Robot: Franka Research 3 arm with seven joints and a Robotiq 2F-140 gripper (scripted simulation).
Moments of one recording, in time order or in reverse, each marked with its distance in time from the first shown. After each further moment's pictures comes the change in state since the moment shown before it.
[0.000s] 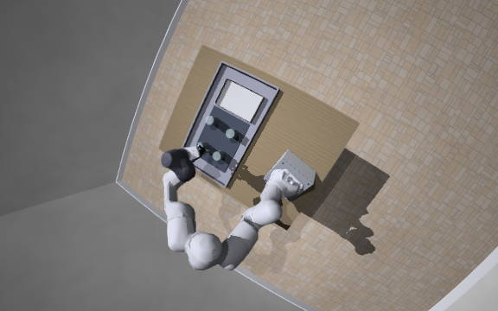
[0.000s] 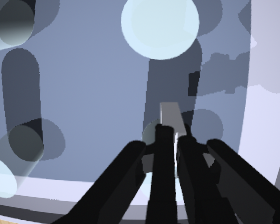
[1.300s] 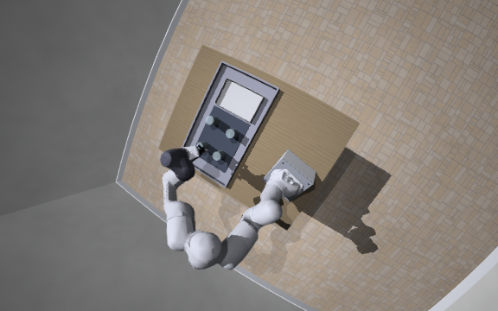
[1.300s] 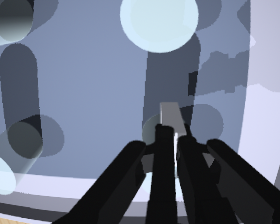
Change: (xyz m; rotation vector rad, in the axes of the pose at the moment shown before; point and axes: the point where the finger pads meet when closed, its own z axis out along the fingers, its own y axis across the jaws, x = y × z) arm -0.006 0.000 0.000 -0.002 -0.005 0.004
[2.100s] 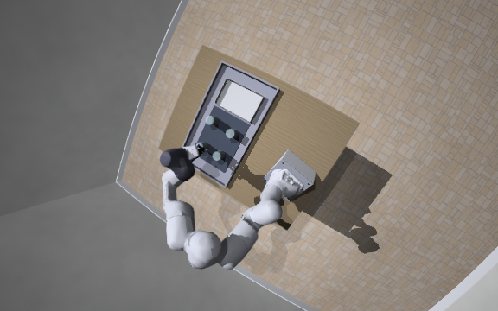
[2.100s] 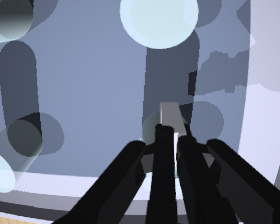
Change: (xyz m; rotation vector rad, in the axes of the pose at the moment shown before) arm -0.003 0.000 0.000 0.000 -0.001 0.001
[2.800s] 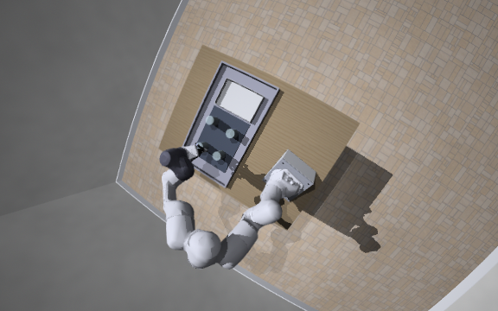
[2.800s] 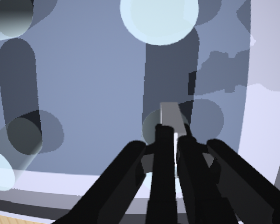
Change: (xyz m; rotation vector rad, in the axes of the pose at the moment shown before) arm -0.003 0.000 0.000 0.001 -0.001 0.000
